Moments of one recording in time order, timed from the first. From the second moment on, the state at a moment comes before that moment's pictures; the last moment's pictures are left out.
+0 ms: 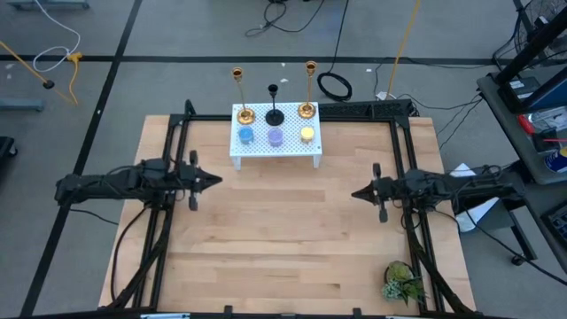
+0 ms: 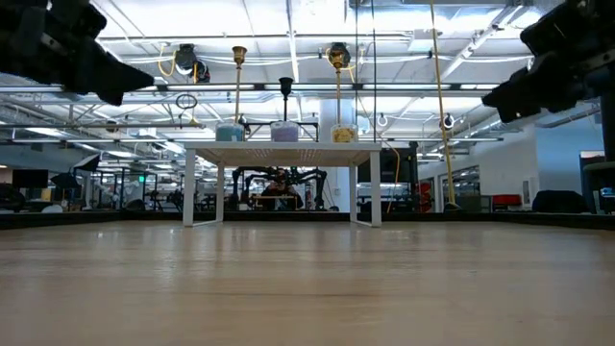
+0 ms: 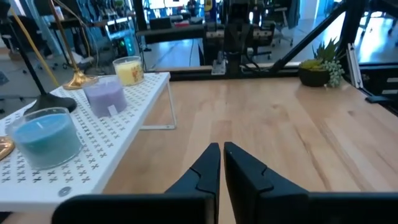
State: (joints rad) left arm 0.06 0.20 0.22 -0.16 -0.03 0.07; right arm 0.07 0.28 0.16 -0.10 0.02 0.00
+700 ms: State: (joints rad) left arm 0.06 0.20 0.02 0.16 0.06 0.07; right arm 0.07 0.21 0.02 0.04 0.03 0.07
